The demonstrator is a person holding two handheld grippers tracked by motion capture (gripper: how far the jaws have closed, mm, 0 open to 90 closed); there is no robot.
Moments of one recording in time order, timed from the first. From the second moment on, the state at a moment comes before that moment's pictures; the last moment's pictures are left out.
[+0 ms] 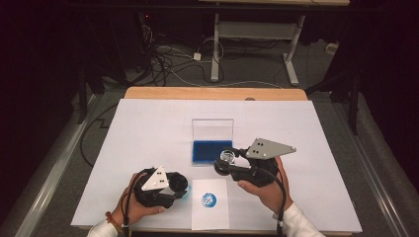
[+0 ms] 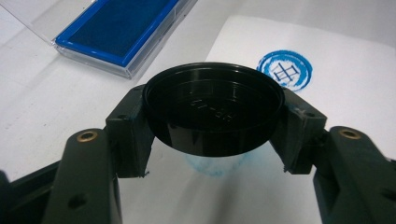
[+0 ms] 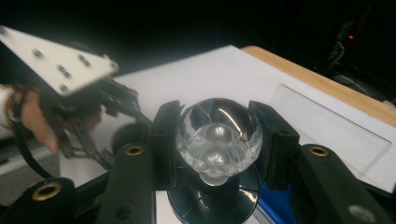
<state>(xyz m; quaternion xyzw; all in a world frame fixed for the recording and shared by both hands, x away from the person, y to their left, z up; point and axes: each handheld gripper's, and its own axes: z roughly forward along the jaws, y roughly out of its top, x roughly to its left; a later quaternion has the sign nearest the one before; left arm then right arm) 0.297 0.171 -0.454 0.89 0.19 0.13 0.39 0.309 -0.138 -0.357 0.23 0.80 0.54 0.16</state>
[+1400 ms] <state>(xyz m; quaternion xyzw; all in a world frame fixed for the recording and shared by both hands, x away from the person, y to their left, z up) 0.303 0.107 -0.430 0.85 0.16 0.11 0.49 0.306 -0.111 -0.349 0.20 0.80 0.55 0.13</state>
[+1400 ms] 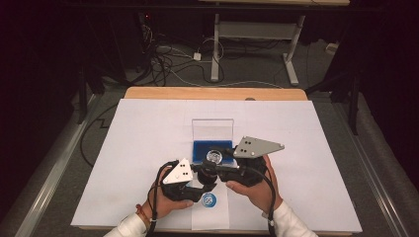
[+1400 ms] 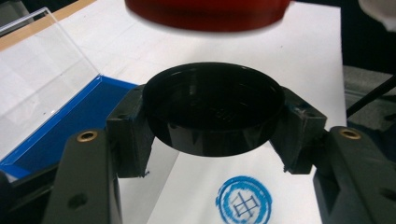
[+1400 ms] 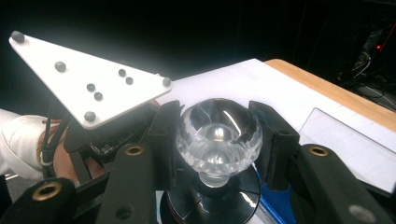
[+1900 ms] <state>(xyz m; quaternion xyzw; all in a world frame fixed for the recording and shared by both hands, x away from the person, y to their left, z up) 0.300 0.102 -0.424 0.83 0.17 0.11 0.51 0.306 -0.112 -0.355 0.20 0.80 0.55 0.12</state>
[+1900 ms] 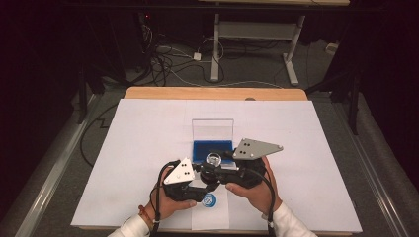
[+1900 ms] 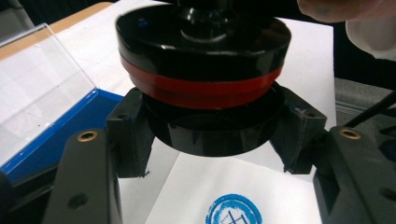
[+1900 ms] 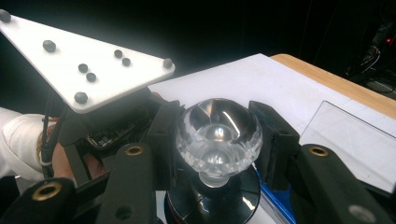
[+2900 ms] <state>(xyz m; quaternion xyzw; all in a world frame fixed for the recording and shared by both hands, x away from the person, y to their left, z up) 0.300 0.106 -0.425 0.83 0.17 0.12 0.52 0.312 -0.115 -0.365 0.22 0.79 0.57 0.08</state>
